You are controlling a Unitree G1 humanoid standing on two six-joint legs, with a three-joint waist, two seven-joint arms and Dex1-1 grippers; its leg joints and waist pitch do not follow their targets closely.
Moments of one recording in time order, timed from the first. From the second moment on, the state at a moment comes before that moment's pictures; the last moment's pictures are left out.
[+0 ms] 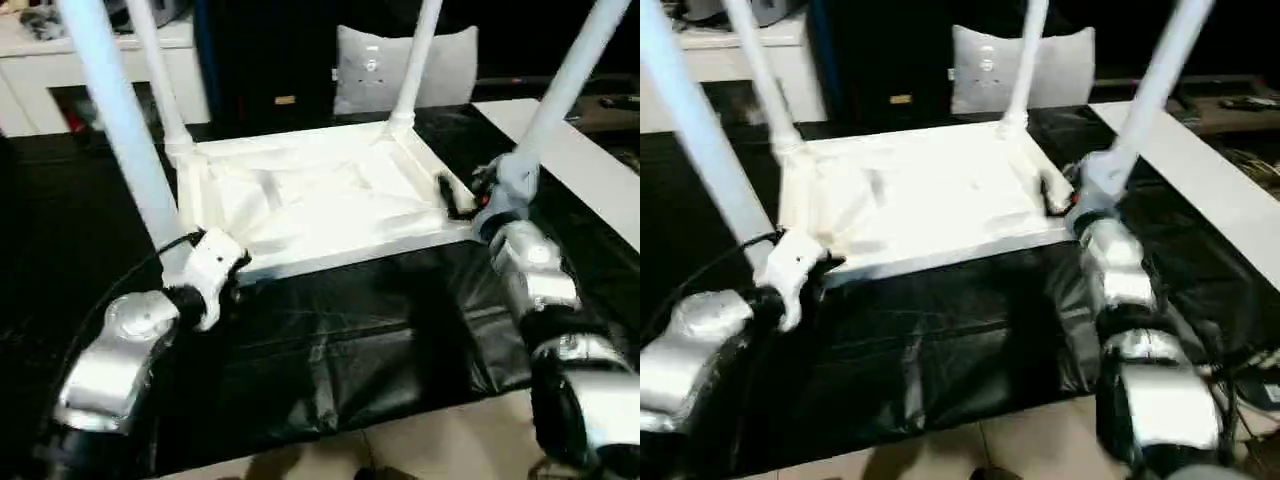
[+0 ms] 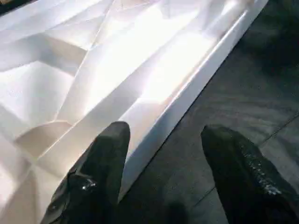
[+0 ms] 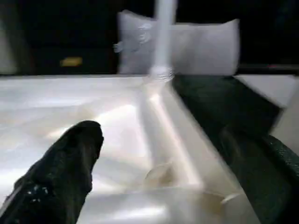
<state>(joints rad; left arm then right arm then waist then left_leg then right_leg) -0.17 0.37 -0.06 -0.12 -0.11 0.50 -0.56 -0.74 -0.28 -0.13 0.98 0.16 -0.18 0.32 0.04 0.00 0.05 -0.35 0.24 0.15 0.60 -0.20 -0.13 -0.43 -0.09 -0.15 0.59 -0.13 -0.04</state>
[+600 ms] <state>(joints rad) 0.17 0.36 0.13 -0.21 -0.37 0.31 -0.72 -0.35 -0.27 0.09 0.35 0.32 0.12 0.78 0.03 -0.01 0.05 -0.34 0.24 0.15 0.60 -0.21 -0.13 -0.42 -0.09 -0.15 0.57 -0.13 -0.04</state>
